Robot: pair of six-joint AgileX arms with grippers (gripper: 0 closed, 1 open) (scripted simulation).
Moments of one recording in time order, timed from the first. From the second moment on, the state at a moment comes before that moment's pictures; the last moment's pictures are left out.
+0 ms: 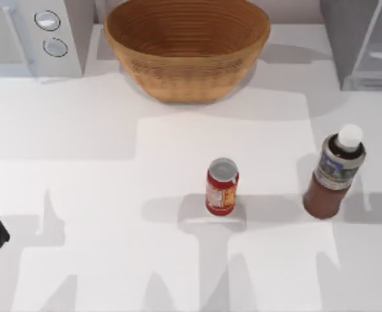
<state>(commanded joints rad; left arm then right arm) 0.00 0.00 0.00 0.00 0.00 0.00 0.22 0.44 0.08 0.34 0.23 0.03</state>
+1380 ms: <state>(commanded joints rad) 0.00 0.00 0.00 0.00 0.00 0.00 0.00 -0.28 0.24 -0.46 0.00 0.00</state>
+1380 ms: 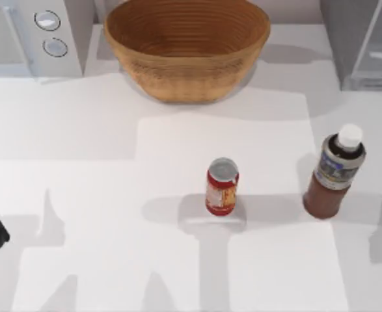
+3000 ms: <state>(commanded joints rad) 0.00 0.00 0.00 0.00 0.00 0.00 -0.26 0.04 0.81 -1.44 -0.21 -0.30</state>
